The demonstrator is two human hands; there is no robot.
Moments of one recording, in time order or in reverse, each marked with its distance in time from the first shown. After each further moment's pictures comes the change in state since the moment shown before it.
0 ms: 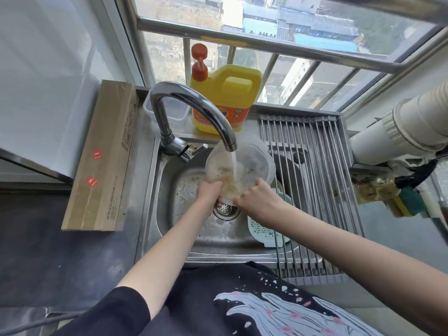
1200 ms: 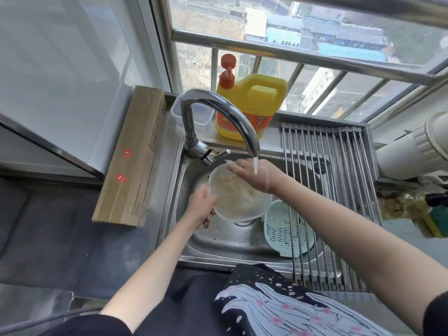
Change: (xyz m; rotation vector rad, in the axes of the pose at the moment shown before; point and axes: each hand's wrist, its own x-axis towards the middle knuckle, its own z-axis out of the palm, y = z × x) left_hand -0.021 -0.018 -0.077 0.245 -0.104 0.285; right_hand 0.091 0.038 0.023 0.447 0.320 -0.020
